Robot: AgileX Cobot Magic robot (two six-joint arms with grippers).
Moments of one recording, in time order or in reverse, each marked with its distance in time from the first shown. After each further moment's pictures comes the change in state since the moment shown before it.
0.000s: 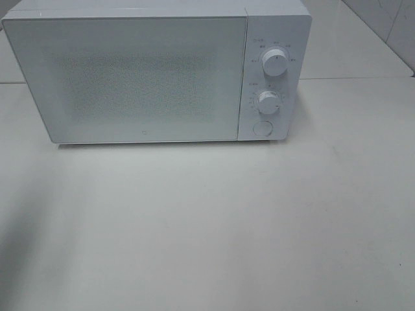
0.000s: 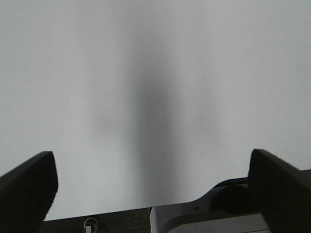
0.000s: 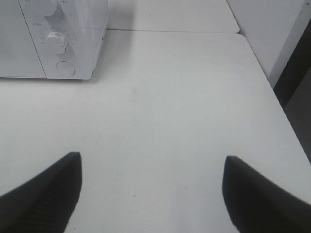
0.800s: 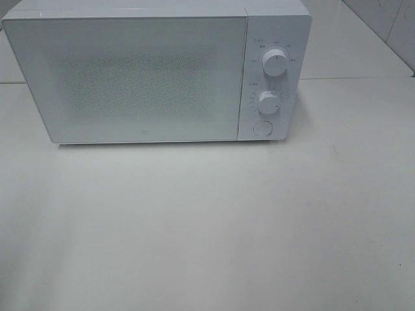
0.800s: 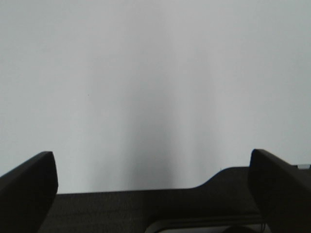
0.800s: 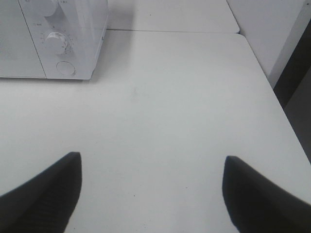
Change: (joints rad) left arm 0.003 -0.592 0.313 0.026 0.006 -0.095; right arm 0.000 0.000 0.000 0.000 0.000 0.000
